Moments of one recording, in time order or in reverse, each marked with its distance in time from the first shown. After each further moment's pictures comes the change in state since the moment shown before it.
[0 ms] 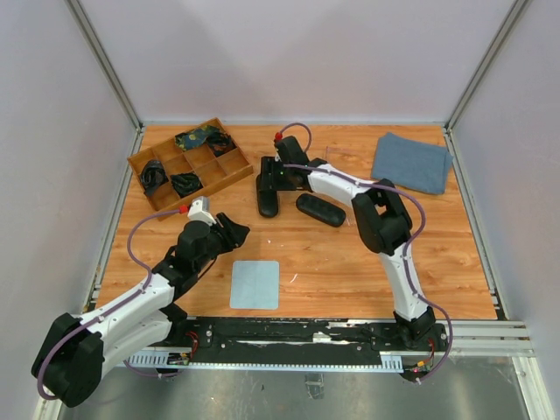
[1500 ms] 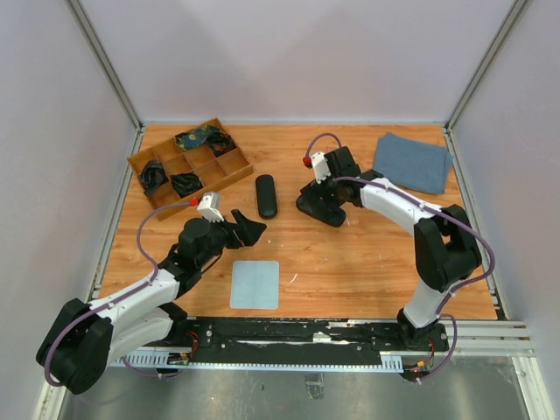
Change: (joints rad) left arm 0.002 0.100 -0.002 0.222 0.173 0.073; right arm -0.133 -0.586 -0.597 -0.145 0.062 -0.727
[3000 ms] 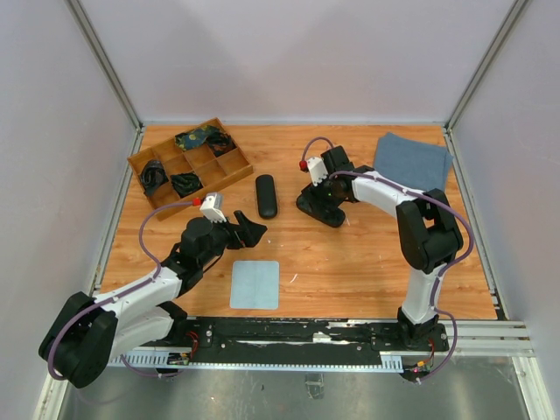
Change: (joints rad) left arm 0.000 0.045 -0.003 0.018 -0.001 0.043; right arm -0.045 0.196 0.106 -0.043 -0.134 -0.070
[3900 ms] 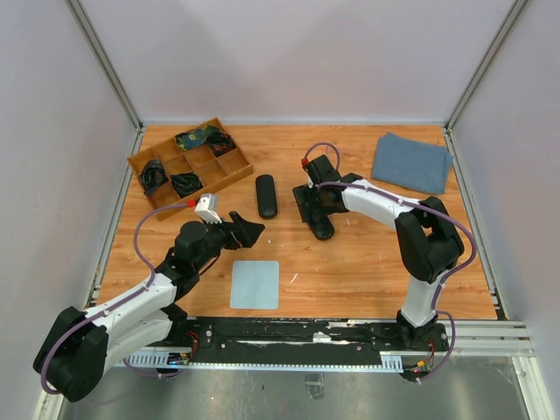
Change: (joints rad) left arm 0.000 -0.097 -0.023 -0.008 -0.003 -0.003; right arm 0.137 -0.061 -0.037 -0.019 0.266 0.497
